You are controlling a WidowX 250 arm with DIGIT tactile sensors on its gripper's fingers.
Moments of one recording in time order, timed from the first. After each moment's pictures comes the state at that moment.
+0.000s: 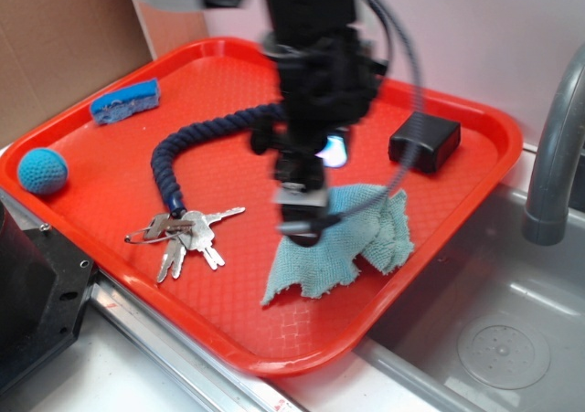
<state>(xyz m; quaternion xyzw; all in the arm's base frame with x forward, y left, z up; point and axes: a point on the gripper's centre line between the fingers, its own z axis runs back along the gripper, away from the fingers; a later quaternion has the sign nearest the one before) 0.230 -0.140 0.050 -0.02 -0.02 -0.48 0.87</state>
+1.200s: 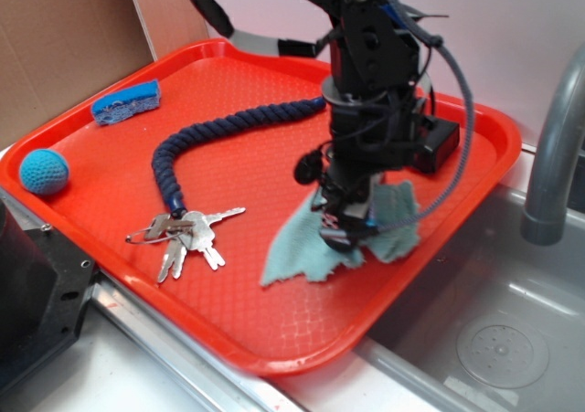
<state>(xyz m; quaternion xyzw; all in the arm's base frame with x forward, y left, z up) 0.236 -0.145 0.032 0.00 0.01 -0.52 0.85</state>
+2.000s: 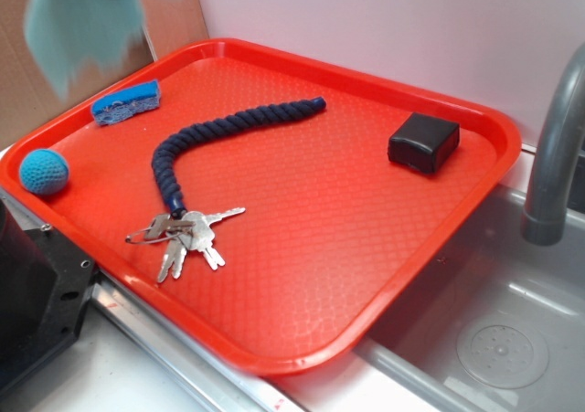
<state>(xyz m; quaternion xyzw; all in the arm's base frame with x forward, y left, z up) 0.169 -0.022 0.234 0.05 -0.03 -0.11 0.99</state>
